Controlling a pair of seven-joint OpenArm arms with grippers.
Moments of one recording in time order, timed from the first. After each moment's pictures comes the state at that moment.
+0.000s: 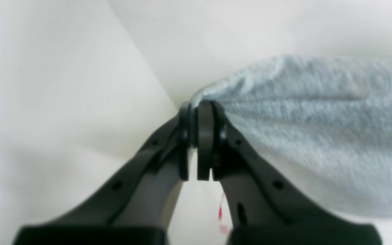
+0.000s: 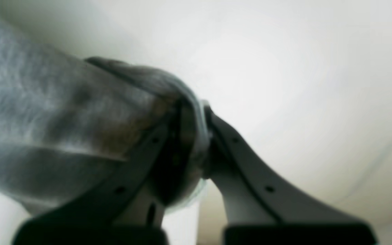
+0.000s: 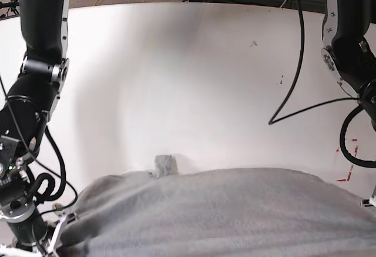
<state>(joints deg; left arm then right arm) -40.1 -23.3 -19.8 107.6 -1.3 -24.8 64.4 47.0 23.3 3.6 102.5 2.3 40.5 -55.8</state>
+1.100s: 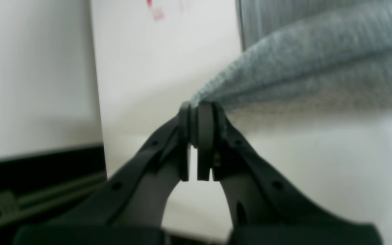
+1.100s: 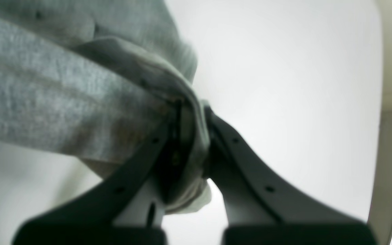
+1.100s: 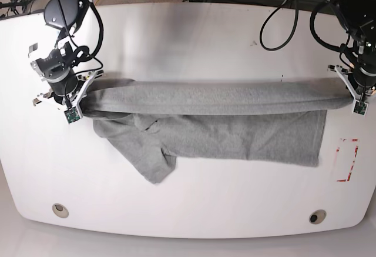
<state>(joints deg) 7.3 -15.6 -35.9 113.8 -1.3 -41.3 63.0 -5.8 8.8 25.0 112.9 2.6 41.0 -55.7</state>
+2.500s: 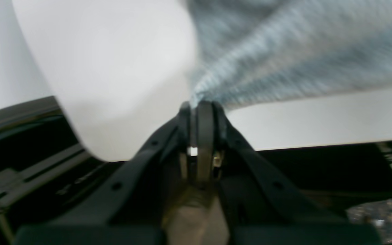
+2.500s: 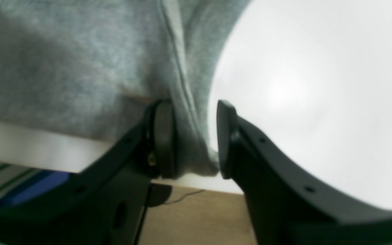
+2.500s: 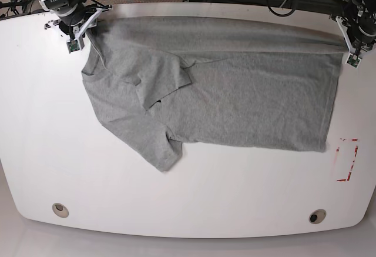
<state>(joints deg) 25.9 -20.5 -37.0 111.6 -1.6 -43.4 57.9 -28.4 1.2 35.5 112.8 9.7 41.1 -55.4</state>
